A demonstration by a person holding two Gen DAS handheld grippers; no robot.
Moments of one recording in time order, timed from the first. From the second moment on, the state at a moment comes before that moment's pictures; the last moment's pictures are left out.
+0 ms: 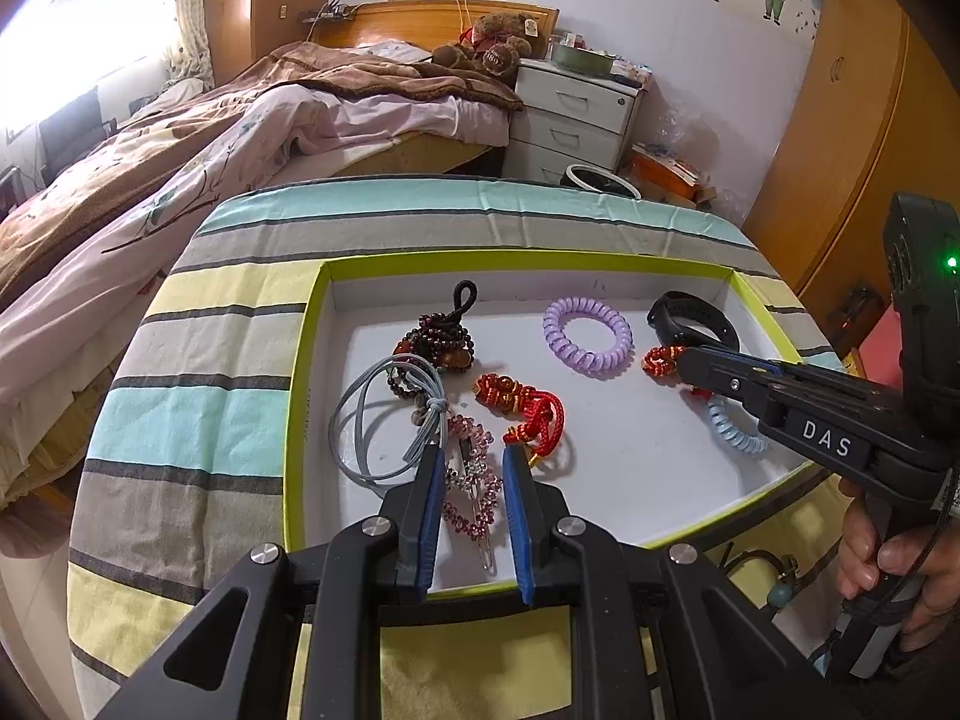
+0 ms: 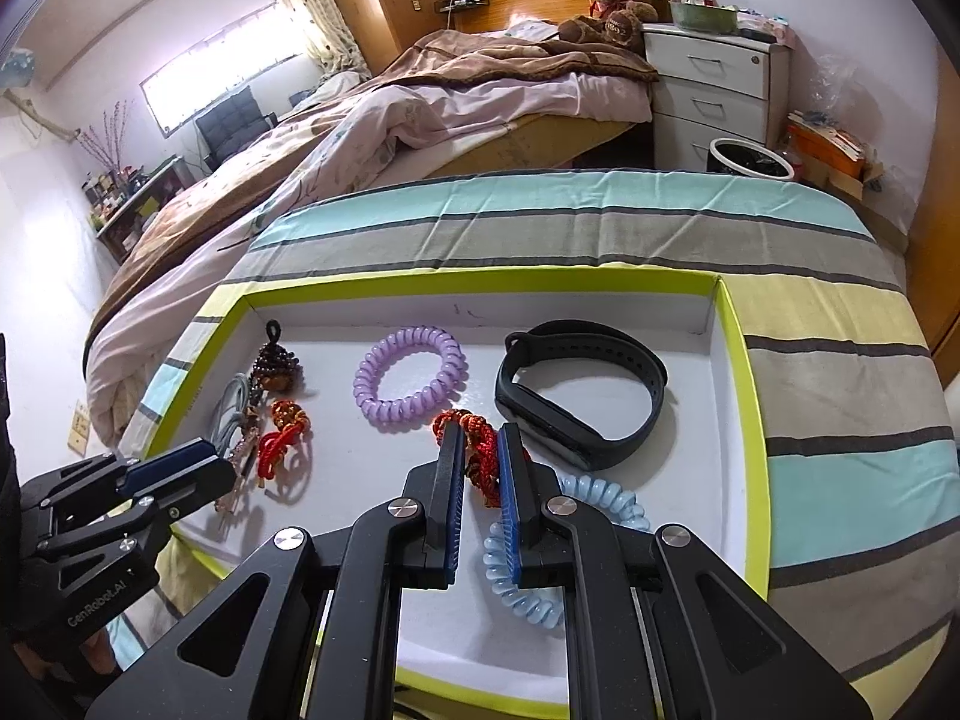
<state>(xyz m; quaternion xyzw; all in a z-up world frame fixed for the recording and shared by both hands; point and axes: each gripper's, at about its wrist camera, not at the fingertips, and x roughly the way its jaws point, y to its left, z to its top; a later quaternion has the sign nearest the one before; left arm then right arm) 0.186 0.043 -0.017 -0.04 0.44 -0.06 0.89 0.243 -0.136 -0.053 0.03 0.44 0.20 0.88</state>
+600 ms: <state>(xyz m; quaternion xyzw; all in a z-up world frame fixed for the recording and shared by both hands) 0.183 0.047 -0.016 -0.05 0.45 -0.05 0.89 0.242 -0.132 -0.050 0.02 0.43 0.20 0.88</state>
